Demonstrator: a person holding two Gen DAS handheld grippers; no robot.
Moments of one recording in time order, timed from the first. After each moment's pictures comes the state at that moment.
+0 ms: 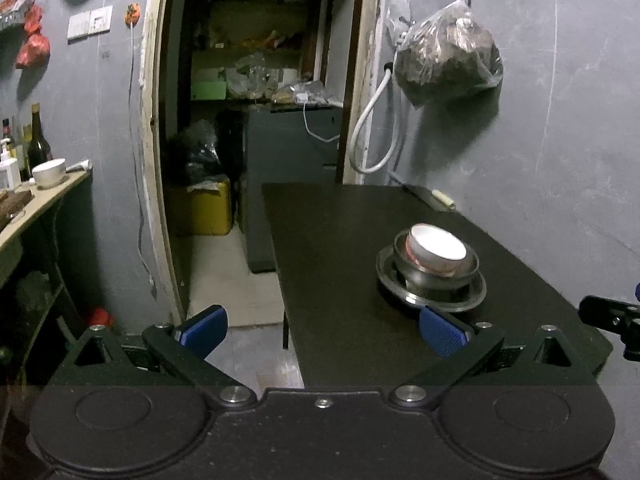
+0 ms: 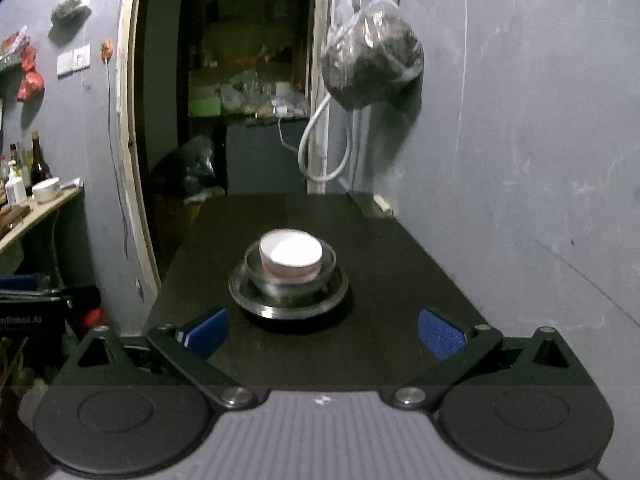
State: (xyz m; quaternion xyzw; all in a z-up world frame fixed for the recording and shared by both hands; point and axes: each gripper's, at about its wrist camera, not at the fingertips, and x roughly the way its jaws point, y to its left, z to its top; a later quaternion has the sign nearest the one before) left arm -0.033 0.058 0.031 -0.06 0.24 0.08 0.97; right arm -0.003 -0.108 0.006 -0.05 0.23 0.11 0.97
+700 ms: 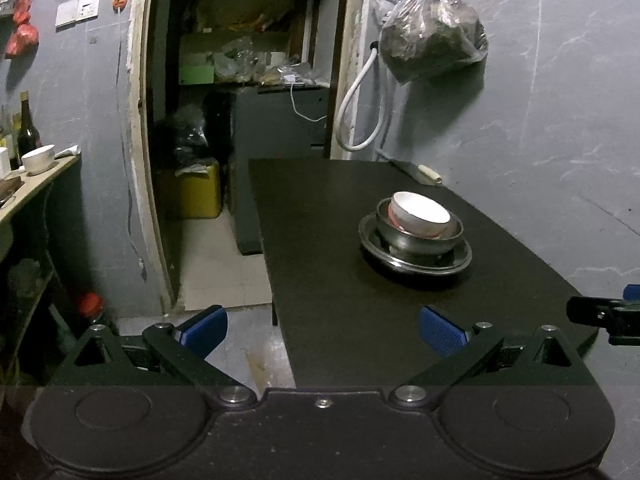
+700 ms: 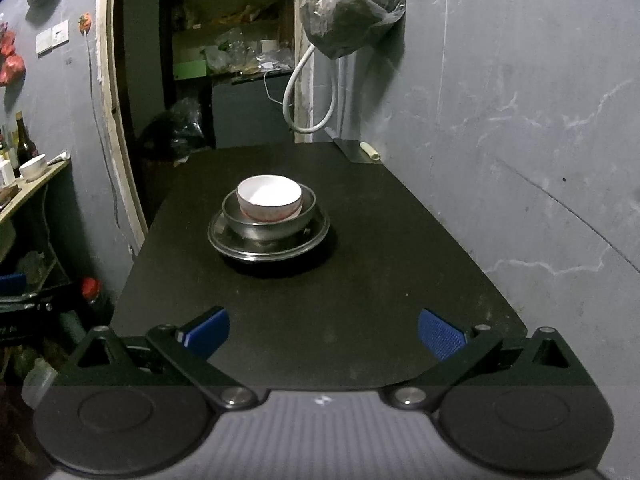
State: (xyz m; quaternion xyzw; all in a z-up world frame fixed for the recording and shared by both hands) left arm -0.045 0.044 0.013 -0.06 0.26 0.06 0.96; right arm 0.003 -0.130 -0.017 -0.04 0.29 0.09 0.95
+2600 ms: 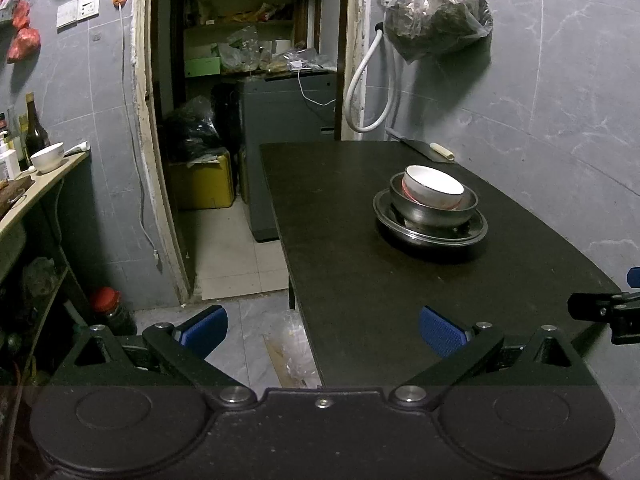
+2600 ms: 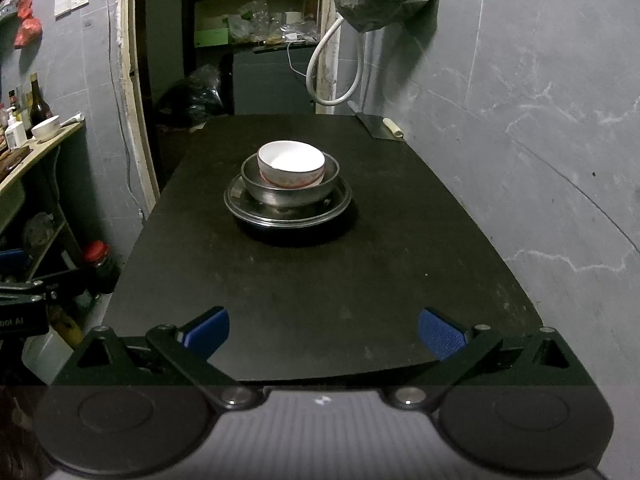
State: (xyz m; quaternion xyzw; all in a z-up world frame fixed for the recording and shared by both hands) left arm -0.044 0.045 -0.001 -0.03 0.29 0.08 0.95; right arm 0.009 -0.119 -0.028 -0.08 0.33 0.12 0.93
